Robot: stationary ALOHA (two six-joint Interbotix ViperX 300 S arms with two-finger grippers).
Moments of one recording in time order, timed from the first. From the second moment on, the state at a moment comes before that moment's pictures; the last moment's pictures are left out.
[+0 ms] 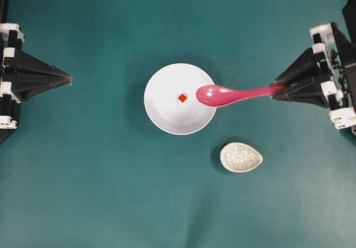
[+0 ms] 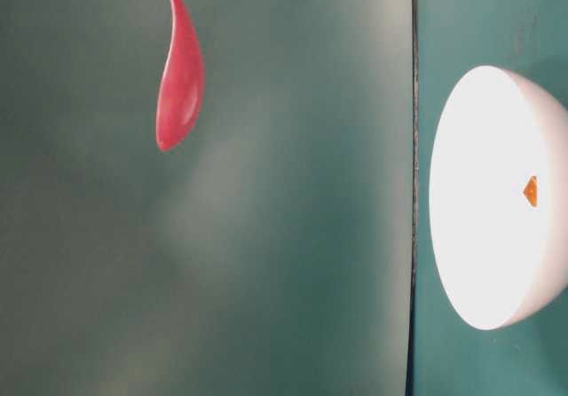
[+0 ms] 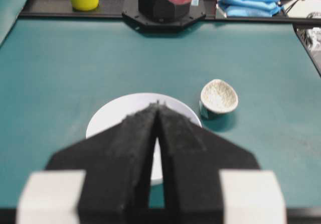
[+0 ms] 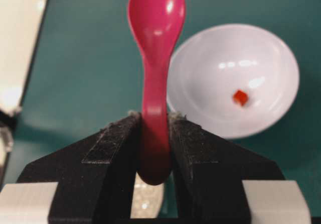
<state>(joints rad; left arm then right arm) 0.02 -0.99 1.15 0.01 -0.12 -0.02 -0.15 -0.74 0.85 0.67 0.40 -0.46</state>
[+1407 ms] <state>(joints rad) 0.02 -0.99 1.15 0.02 -0.10 -0.01 -0.18 -0.22 0.37 0.30 0.97 0.06</state>
